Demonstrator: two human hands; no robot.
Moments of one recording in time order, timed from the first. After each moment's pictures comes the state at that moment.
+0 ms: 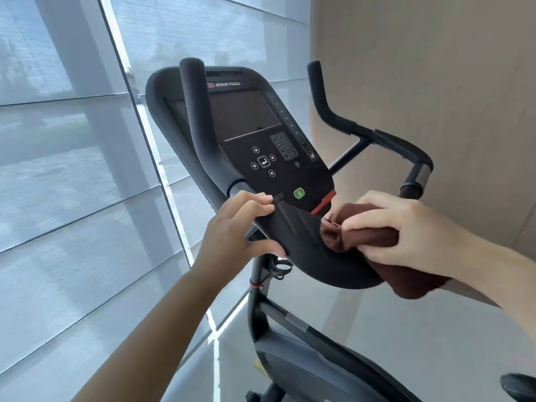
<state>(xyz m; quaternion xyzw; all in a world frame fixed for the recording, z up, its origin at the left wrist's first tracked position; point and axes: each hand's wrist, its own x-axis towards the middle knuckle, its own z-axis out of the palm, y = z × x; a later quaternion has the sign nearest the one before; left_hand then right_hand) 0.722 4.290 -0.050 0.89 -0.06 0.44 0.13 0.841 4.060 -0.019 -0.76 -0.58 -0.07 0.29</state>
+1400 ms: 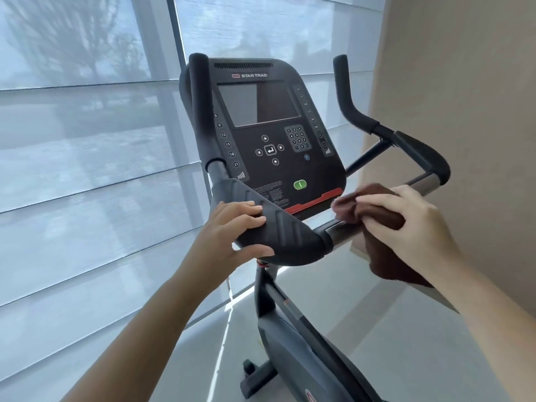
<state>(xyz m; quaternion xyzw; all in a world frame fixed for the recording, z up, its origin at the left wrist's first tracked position) 0.715 4.173 -0.065 0.91 0.10 0.39 0.12 0.931 3.996 -0.052 -0.73 -0.52 -0.14 0.43</state>
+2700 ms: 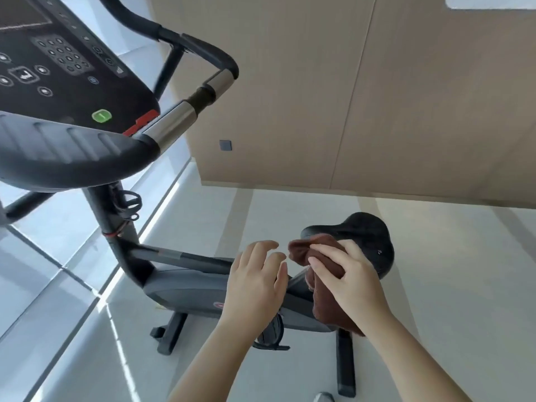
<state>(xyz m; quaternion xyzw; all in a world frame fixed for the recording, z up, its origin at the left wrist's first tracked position) 0.732 3.980 -0.216 0.93 -0.11 0.29 0.20 0.764 3.814 -0.224 -0.89 -0.13 -0.11 0.43</state>
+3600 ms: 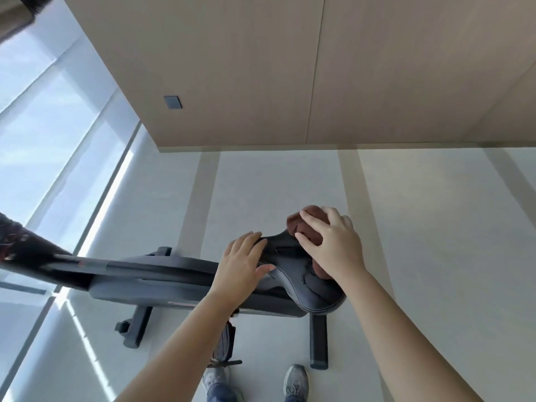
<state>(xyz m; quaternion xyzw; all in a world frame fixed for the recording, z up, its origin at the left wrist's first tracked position) 0.949 3.874 -0.361 0.97 -0.16 0.09 0.13 0.986 3.681 -0.339 -0.97 -0.07 -0.07 0.23</state>
